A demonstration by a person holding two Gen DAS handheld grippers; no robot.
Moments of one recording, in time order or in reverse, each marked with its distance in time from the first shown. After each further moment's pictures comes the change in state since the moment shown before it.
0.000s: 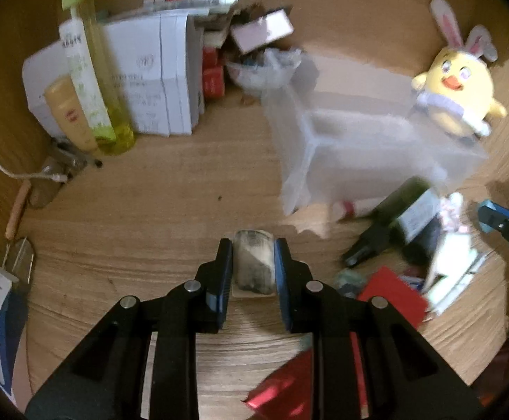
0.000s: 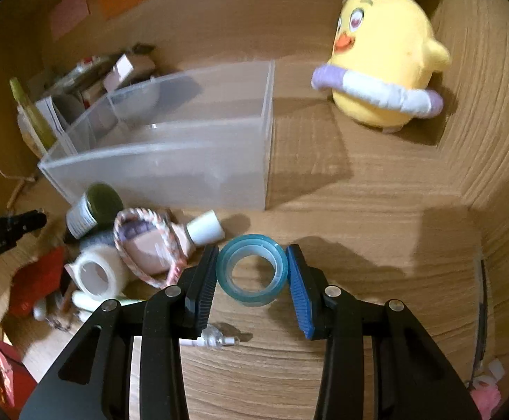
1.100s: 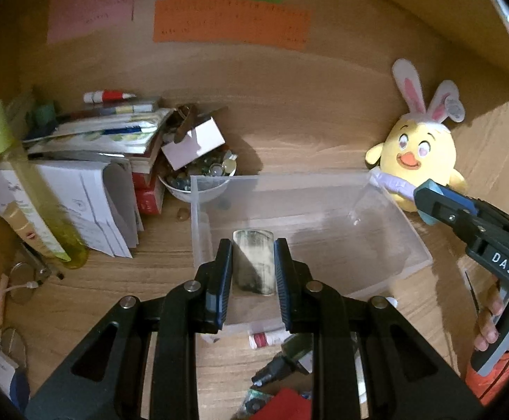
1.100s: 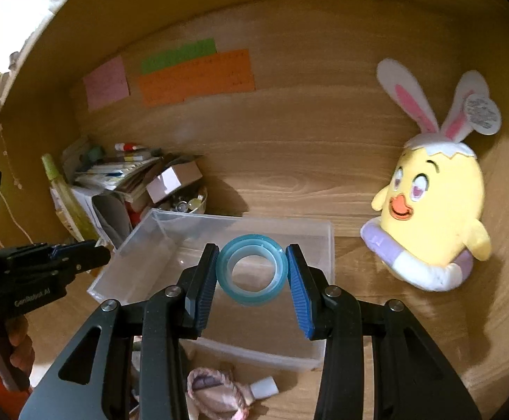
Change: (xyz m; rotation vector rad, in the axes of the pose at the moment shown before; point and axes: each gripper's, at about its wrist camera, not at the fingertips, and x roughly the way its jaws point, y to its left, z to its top) left arm -0.014 -0.050 0.098 0.030 -0.146 -0.122; right arm -0.023 0.053 0.108 -0.083 -0.243 0.086
